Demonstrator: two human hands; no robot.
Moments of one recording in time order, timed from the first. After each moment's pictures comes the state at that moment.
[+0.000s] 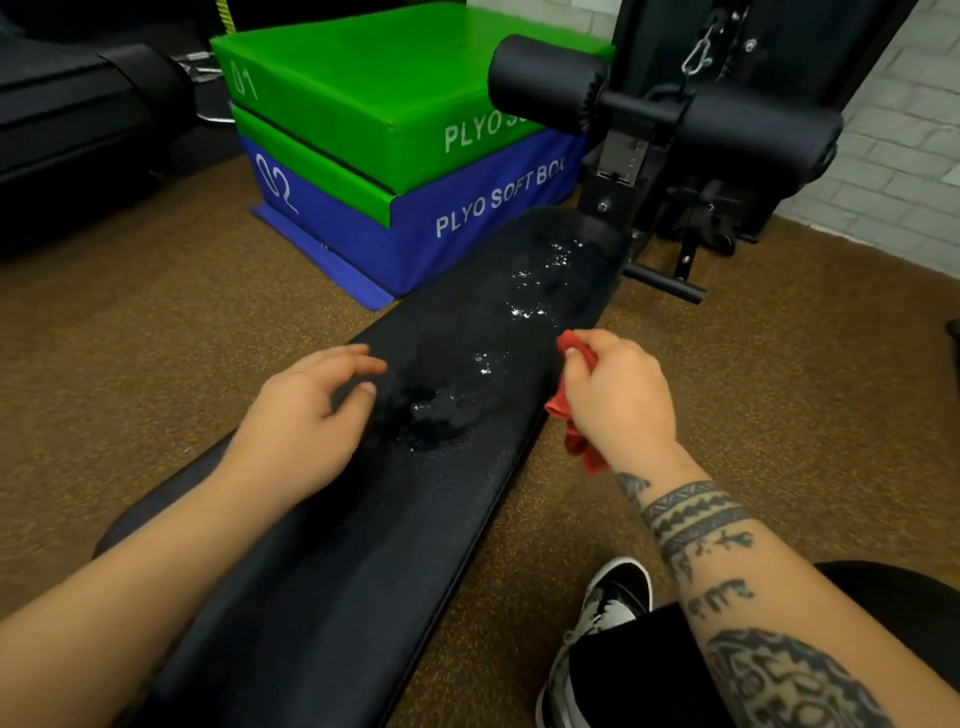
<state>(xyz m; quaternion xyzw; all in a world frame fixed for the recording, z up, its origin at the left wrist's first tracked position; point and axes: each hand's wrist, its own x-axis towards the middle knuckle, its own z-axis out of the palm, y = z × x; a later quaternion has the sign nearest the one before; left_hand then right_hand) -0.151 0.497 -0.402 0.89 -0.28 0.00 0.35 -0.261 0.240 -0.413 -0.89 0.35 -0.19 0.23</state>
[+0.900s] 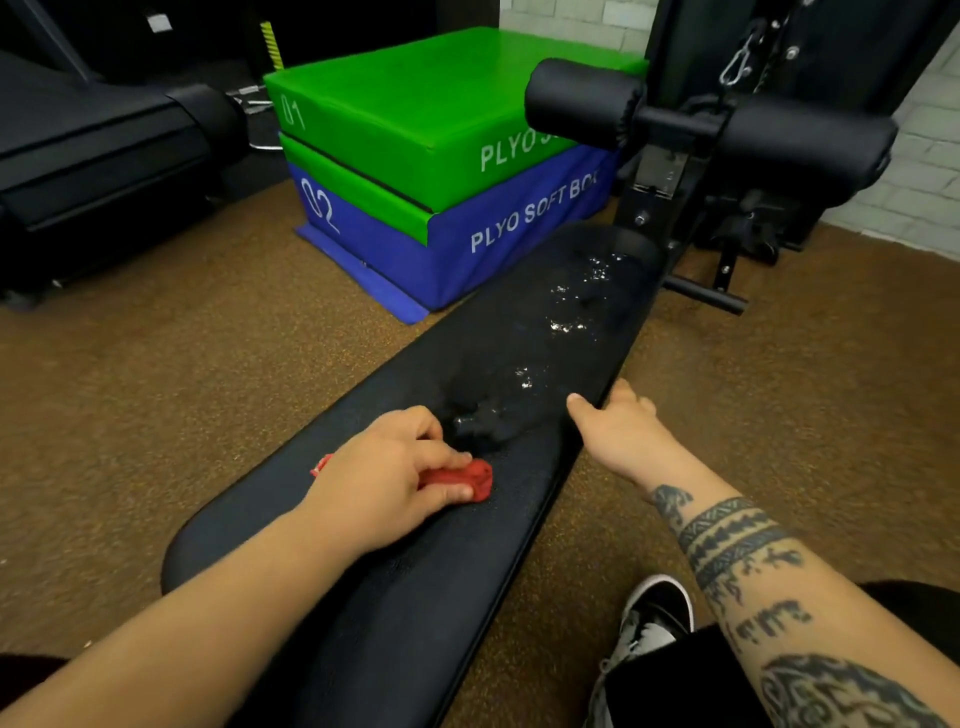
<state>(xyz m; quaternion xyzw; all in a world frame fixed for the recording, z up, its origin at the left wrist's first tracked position) -0.158 0.505 -0.436 0.86 -0.47 -0.05 0.18 -0.246 0.254 -0.431 -0.81 0.42 0.06 0.40</state>
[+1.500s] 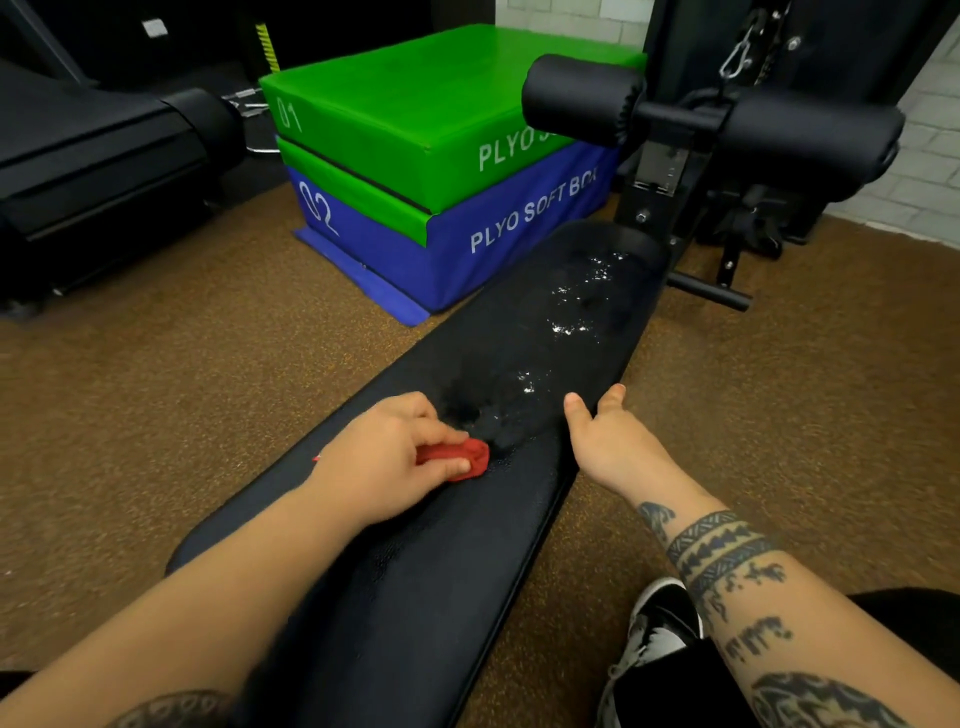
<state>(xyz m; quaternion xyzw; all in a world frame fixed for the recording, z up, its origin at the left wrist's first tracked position) -0.133 0.494 -0.433 0.86 -0.44 -0.06 0.23 -0.240 0.265 -0.435 -0.83 0.40 0.09 0.38</state>
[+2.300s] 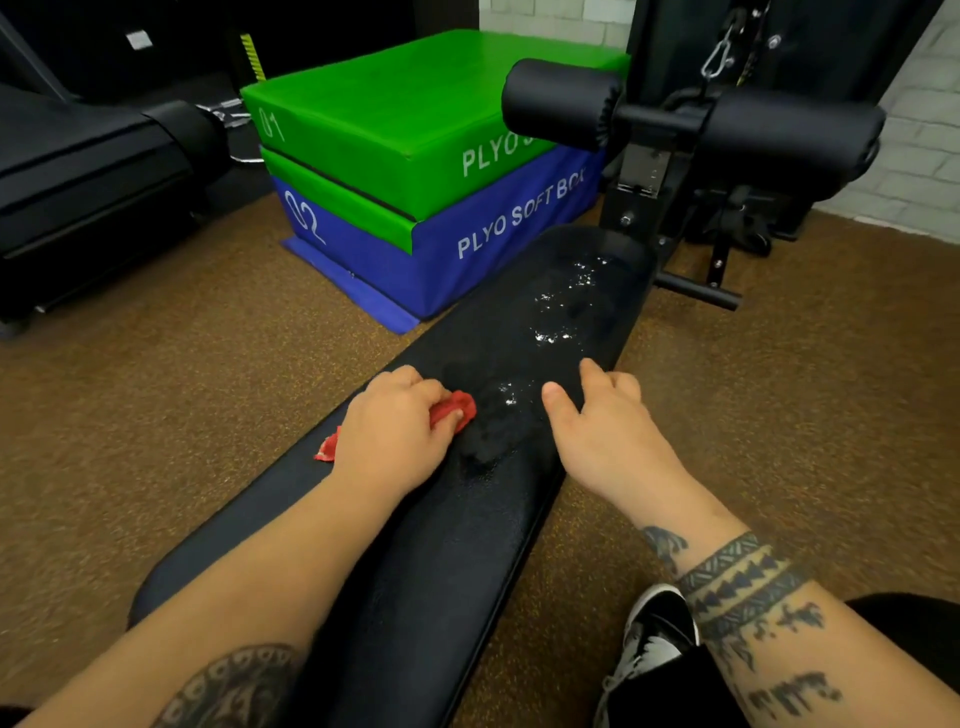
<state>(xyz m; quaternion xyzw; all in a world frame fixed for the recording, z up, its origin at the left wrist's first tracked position) -0.116 0.440 -0.445 0.92 -0.35 0.09 0.18 -0.250 0.269 -0.397 -0.88 0.34 -0.01 0.34</state>
